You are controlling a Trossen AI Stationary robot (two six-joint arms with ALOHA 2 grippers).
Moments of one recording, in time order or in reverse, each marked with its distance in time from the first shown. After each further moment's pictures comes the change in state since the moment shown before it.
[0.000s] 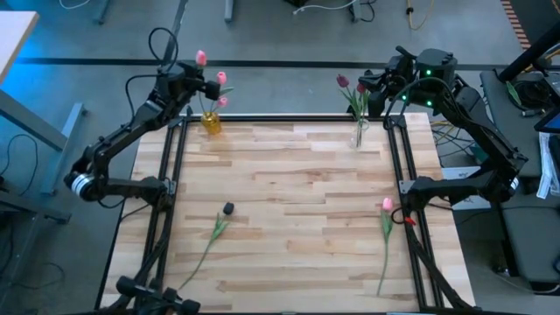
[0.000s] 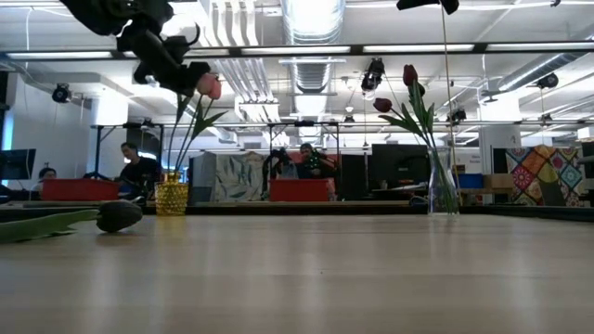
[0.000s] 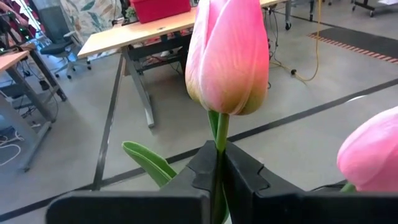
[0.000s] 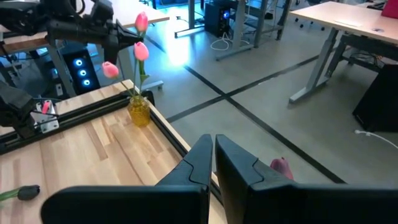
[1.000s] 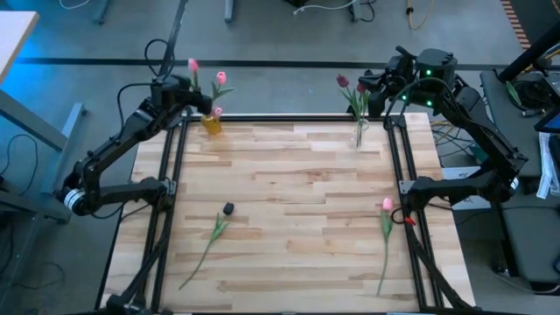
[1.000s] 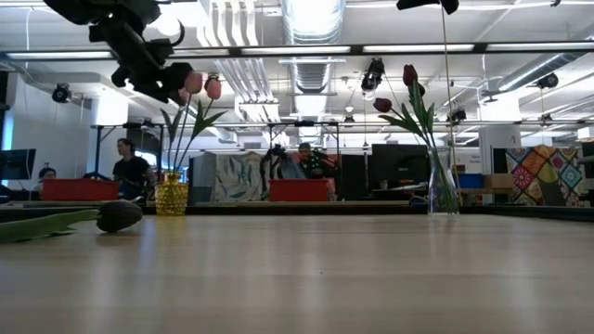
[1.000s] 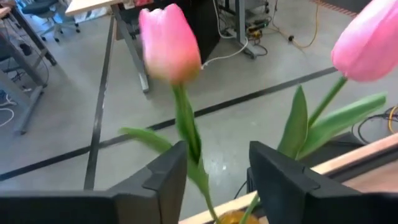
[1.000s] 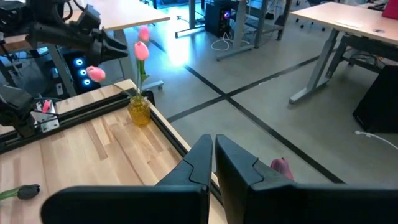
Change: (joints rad) left arm 0.000 -0.154 -0.078 -0.233 0.011 -0.072; right arm 0.000 0.000 0.000 0.000 -0.002 -0.004
